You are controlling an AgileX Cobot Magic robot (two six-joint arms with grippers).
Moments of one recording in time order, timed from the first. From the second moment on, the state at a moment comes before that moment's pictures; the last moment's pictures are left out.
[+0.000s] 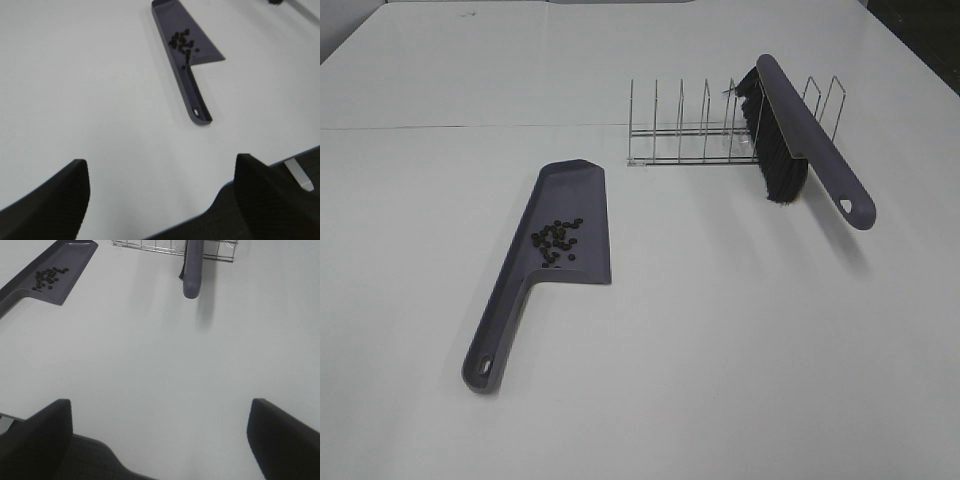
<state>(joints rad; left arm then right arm) -0.47 0.06 -0.53 0.06 1.12 -0.16 0.19 0.11 -0.50 0.07 1.08 -0.07</state>
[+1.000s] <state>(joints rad) -0.47 0.05 -0.50 0.04 1.06 -0.10 0.19 0.11 -0.50 0.09 1.07 -0.09</state>
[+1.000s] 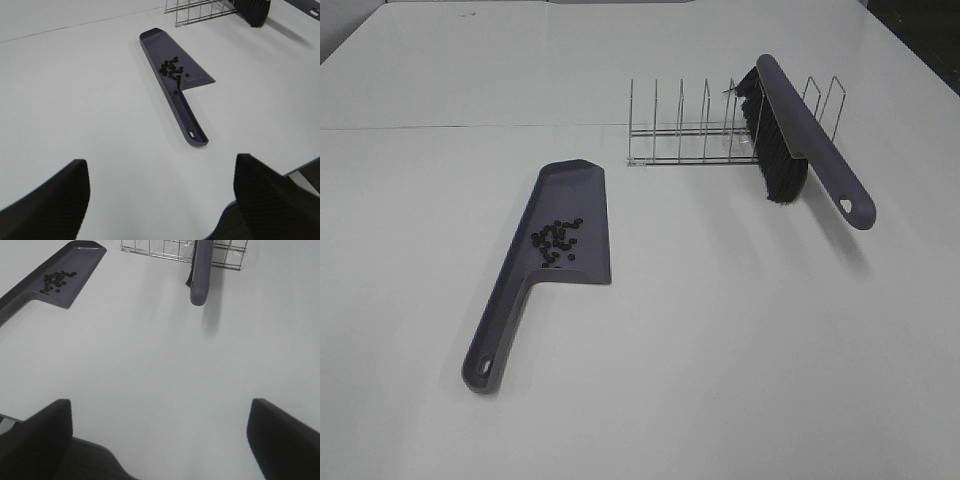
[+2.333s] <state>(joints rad) -0.07 0.00 -0.50 0.04 1.06 -0.09 0.00 0.00 -0.50 0.09 1.06 -0.09</state>
